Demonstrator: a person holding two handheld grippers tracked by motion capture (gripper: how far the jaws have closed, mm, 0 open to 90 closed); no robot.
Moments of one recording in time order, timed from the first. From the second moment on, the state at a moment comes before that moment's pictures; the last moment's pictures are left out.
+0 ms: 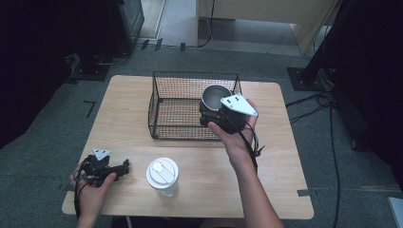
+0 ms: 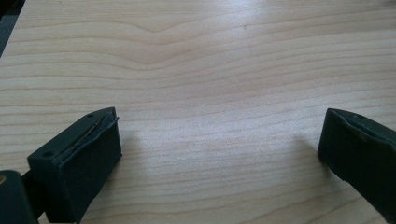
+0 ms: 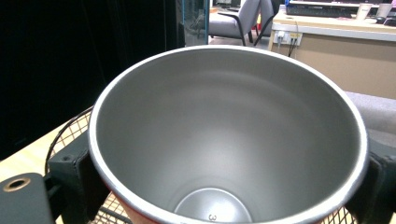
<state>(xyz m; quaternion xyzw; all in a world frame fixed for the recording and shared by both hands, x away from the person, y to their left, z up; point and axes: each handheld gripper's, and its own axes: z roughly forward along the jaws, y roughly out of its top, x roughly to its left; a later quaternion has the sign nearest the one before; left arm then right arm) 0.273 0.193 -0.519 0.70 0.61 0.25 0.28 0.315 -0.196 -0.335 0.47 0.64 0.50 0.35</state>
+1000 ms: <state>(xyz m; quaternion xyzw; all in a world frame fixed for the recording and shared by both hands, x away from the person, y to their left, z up) 0.273 0.193 -0.519 0.70 0.61 0.25 0.28 0.371 -0.199 -0.378 0.51 0.63 0.47 0.36</state>
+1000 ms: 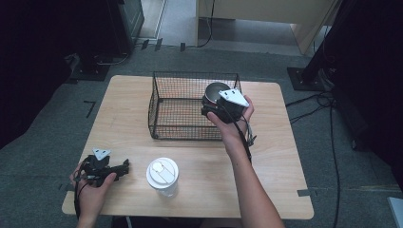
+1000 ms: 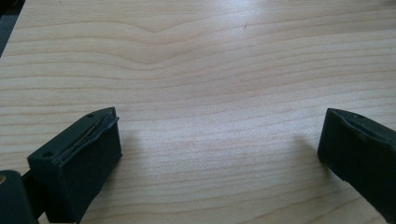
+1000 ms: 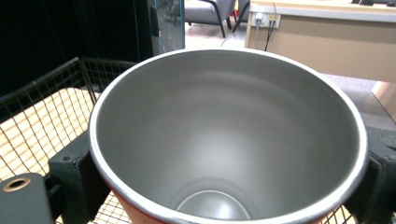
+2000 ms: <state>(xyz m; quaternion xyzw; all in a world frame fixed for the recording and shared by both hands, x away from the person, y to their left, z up) 0.273 0.193 -0.519 0.70 0.61 0.25 0.28 0.396 -0.196 -0.420 0.54 0.66 0.41 0.34</state>
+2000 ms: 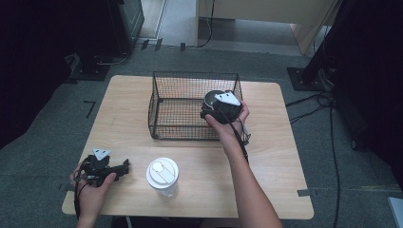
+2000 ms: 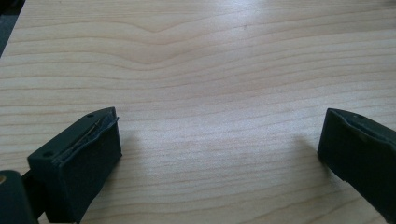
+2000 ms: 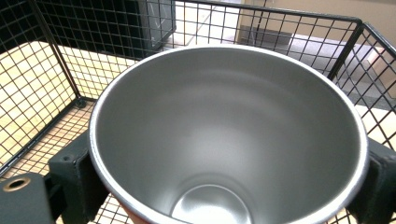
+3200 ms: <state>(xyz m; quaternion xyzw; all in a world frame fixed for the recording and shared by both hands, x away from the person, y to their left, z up) 0.273 0.193 -0.519 0.70 0.61 0.25 0.28 0.391 -0.188 -0.438 0.59 0.64 0.35 0.34</state>
